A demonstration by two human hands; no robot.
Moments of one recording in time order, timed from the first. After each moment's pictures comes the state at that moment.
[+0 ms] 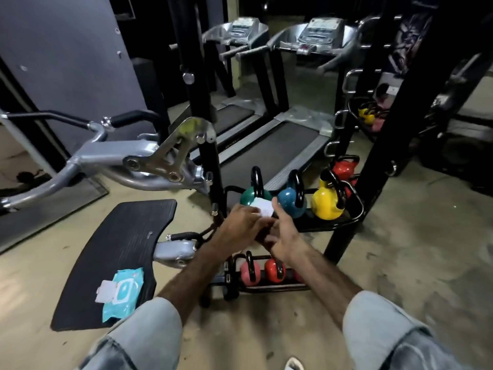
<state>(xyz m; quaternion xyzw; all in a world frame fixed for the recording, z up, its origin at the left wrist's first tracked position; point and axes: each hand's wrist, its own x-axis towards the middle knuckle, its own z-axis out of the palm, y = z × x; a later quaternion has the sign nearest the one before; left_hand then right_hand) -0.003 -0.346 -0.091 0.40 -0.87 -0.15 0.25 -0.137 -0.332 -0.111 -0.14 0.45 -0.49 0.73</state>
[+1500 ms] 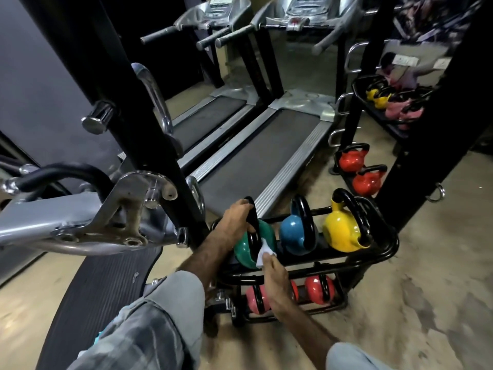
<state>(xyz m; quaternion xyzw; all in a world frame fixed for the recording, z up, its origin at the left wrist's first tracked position) -0.053 -0.597 -0.136 0.55 -0.80 -0.21 0.08 -0.137 -0.463 -0.210 -0.29 0.67 -0.45 0.51</state>
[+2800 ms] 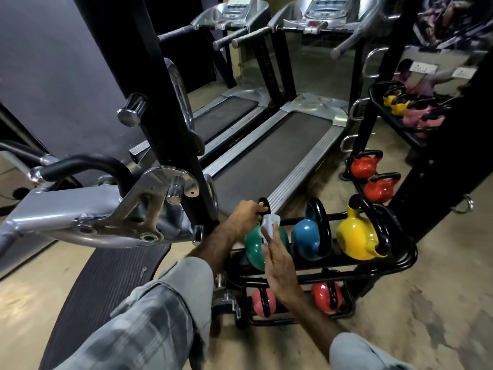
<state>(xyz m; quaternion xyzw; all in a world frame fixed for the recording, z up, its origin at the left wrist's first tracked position) -0.035 -0.613 -0.137 0.54 -0.81 -0.22 0.07 -0.131 -0.495 -0.220 -0.61 0.60 -0.42 0.30</state>
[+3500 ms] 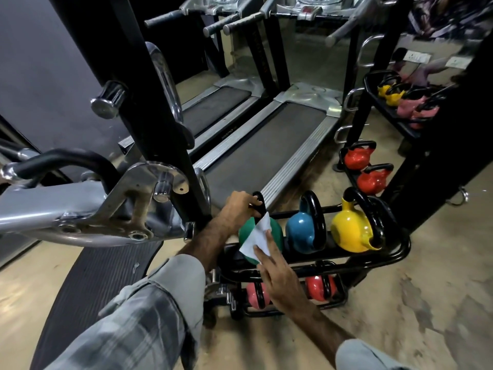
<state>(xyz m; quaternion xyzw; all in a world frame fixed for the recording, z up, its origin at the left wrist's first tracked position) -0.036 -0.630 -0.150 0.57 -0.77 -0.26 0.14 -0.153 -0.471 -0.256 -0.75 0.54 -0.36 0.14</state>
